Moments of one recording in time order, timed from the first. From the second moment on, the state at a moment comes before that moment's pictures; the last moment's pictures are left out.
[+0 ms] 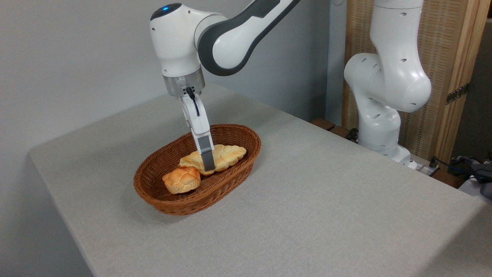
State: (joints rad) arm -0.21 -0.08 -0.19 -2.17 -0.02 2.07 0.73
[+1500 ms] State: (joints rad) arm -0.21 -0.08 -0.19 -2.15 -0.02 2.00 0.77
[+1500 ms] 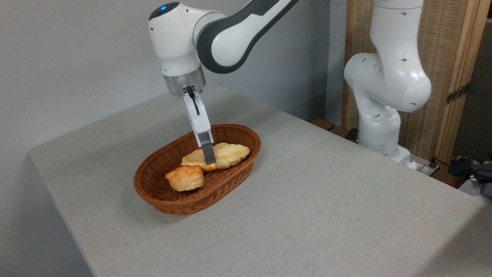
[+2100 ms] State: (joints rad) arm -0.19 -0.08 -0.13 -1.98 -0.02 1.79 0.83
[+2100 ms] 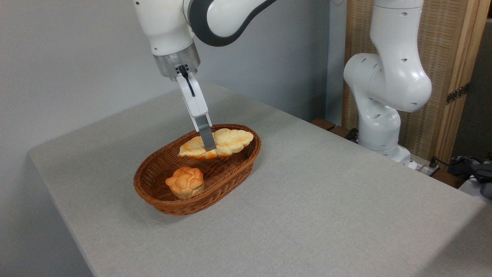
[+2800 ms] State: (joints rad) arm -0.18 -0.09 0.16 -1.80 -0.11 1.69 1.00
